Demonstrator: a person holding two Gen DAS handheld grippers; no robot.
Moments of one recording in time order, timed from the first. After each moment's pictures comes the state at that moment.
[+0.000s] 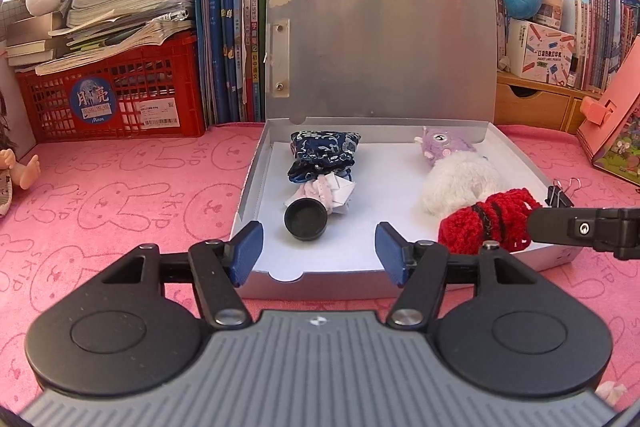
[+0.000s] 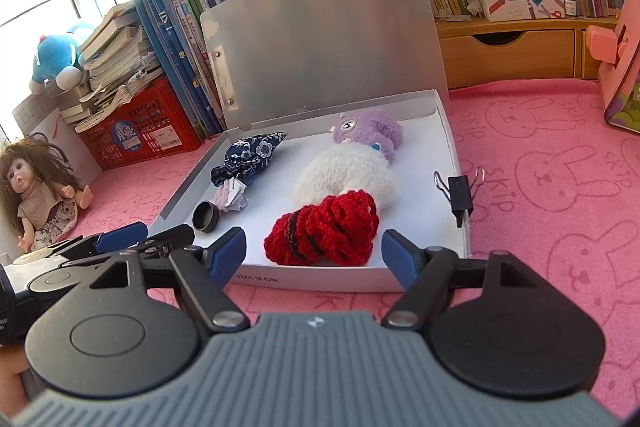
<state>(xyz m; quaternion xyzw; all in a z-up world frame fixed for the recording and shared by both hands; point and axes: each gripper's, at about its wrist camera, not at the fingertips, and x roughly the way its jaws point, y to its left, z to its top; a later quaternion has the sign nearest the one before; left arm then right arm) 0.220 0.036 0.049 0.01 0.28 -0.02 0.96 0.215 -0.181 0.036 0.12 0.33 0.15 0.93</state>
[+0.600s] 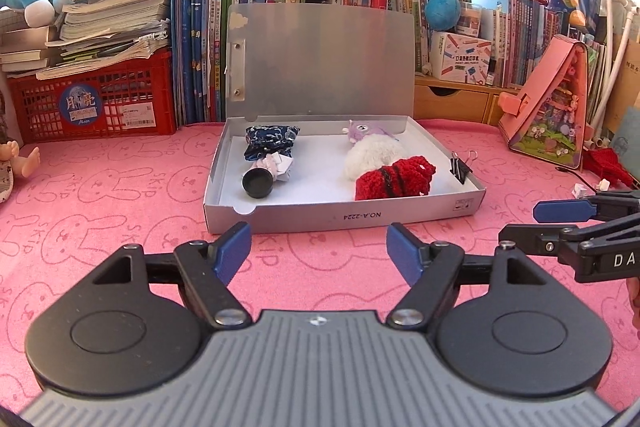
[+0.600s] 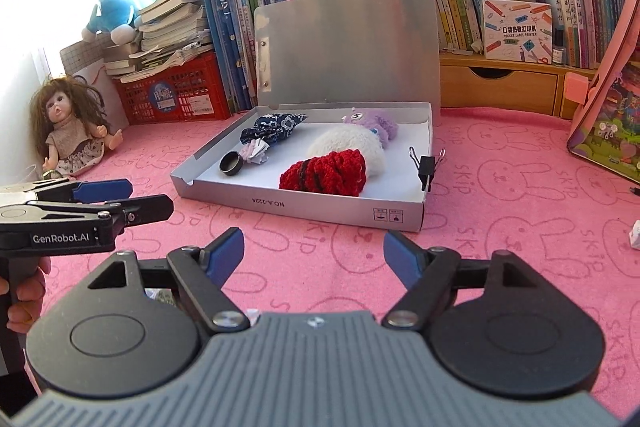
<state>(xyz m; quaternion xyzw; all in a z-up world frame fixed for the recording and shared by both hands) 0.108 0.035 0.068 0.00 0.25 -0.10 0.96 0.117 -0.203 0.045 0.03 0.29 0.19 0.94</state>
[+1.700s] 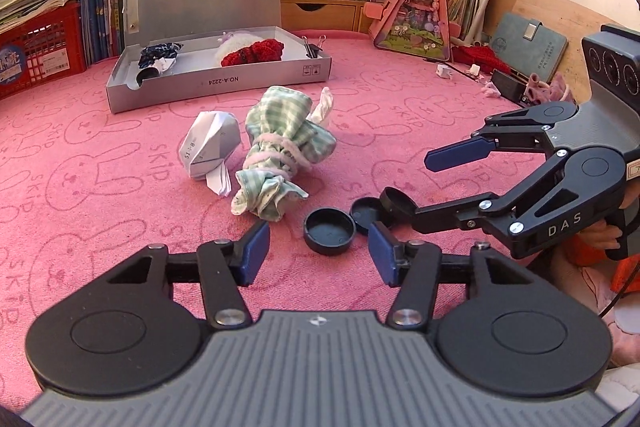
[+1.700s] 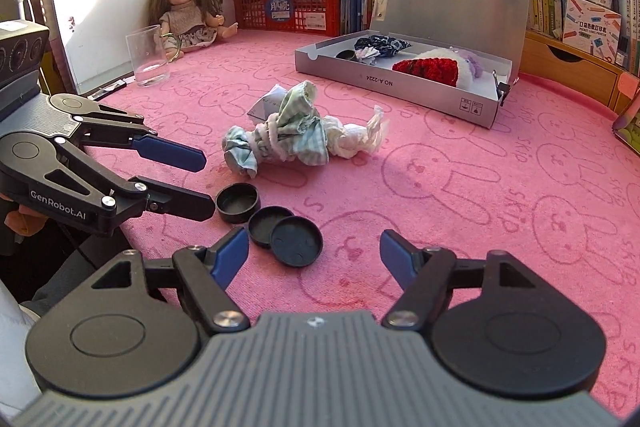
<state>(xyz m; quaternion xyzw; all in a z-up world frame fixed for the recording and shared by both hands) -0.034 0.009 0.017 0.04 0.32 -0.24 0.92 -0.008 -0.203 0.010 -0.08 0.32 0.31 0.89</state>
